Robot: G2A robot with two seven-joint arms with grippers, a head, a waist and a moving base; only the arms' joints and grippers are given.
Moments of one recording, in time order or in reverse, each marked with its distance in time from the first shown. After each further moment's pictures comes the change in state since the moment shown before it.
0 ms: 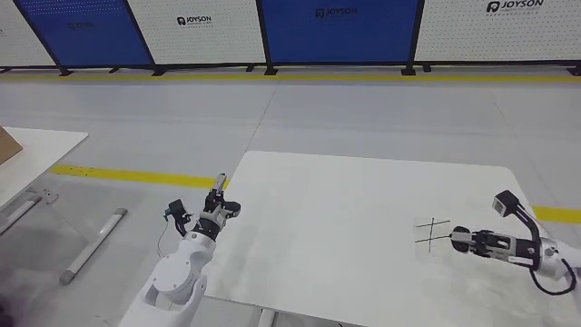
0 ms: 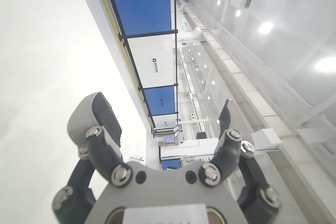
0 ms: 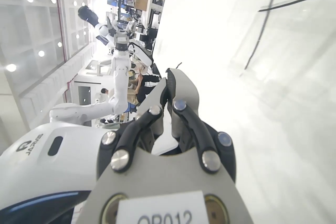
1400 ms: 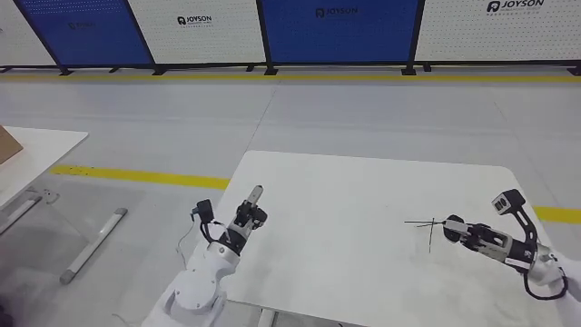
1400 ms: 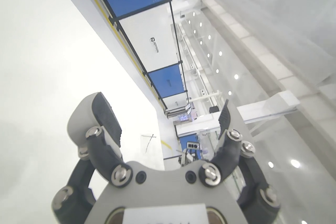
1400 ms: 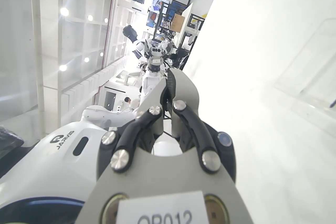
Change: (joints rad) left arm 0.023 -0.010 0.177 -0.081 0.305 -0.060 -0.025; right arm -0.166 -0.019 0.073 -0.194 0.180 0.000 -0.160
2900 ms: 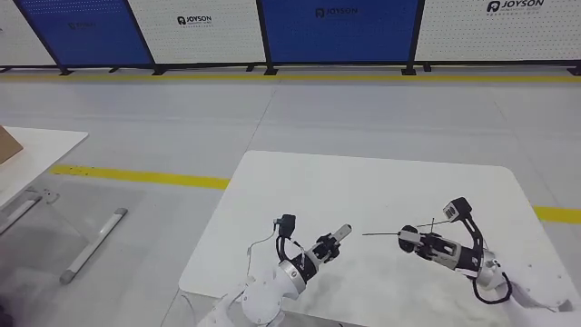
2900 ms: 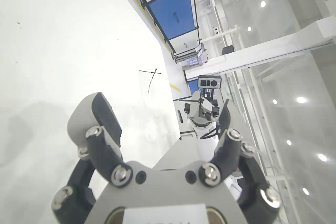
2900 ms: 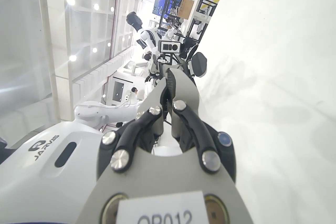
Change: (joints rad) left arm -0.195 -0.050 0.379 0.121 0.108 0.049 -0.083; right arm -0.055 -0.074 -0.145 -0.128 -0.031 0.000 -0.141
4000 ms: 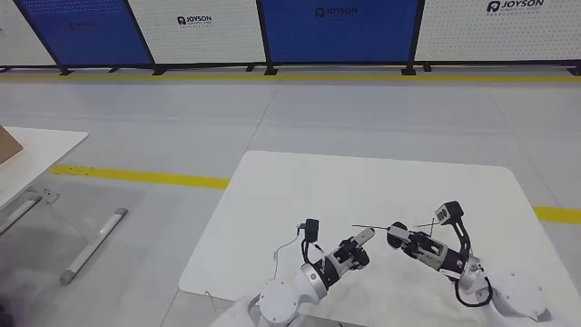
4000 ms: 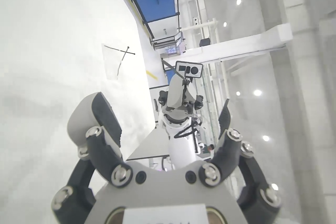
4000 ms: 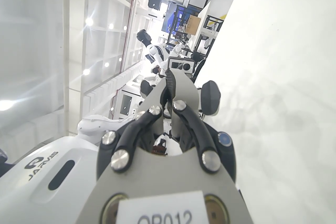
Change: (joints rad) left arm -0.120 -0.055 0.139 0.106 -0.266 -0.088 0.007; right arm -0.066 -0.055 -0.001 -0.055 -0.022 0.000 -0.148
